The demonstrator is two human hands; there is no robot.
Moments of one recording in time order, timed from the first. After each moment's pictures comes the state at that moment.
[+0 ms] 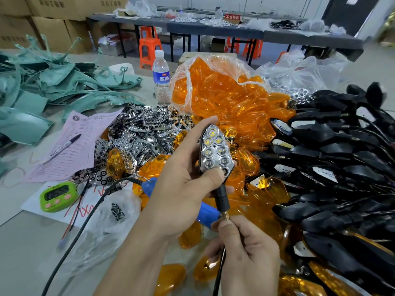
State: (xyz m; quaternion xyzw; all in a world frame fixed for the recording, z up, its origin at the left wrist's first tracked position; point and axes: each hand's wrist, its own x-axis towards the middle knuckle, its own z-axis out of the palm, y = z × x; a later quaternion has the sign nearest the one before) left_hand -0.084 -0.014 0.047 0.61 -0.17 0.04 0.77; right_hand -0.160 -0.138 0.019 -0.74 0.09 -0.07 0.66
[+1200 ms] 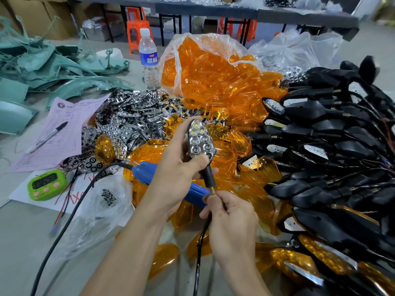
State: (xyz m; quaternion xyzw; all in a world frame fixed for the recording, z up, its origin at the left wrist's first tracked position) left_hand -0.060 -0.022 0.003 0.62 -0.08 0.02 0.78; right_hand -0.129 -0.143 -0.028 -0.84 0.11 -0.06 0.52
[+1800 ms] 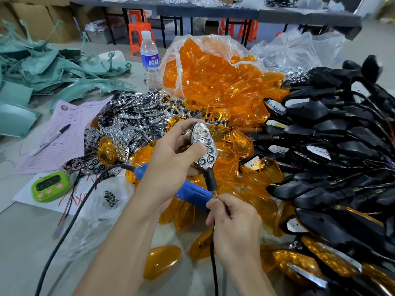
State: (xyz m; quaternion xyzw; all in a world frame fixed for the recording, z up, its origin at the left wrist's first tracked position) left_hand -0.061 -0.010 0.028 0.70 -0.05 0.03 0.71; right_hand -0.131 -0.148 -0.030 -0.83 0.09 -0.06 0.54
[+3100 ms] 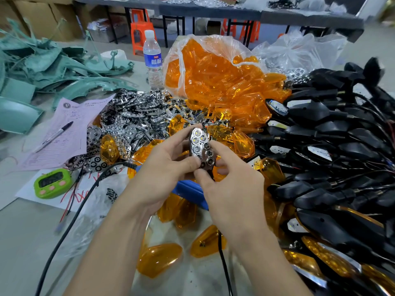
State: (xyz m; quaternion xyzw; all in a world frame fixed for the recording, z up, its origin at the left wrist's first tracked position) left_hand -0.064 0.010 0.015 0.65 -0.09 -0.04 0.76; right_hand -0.096 -0.141 0.019 -0.87 -0.04 -0.17 0.45
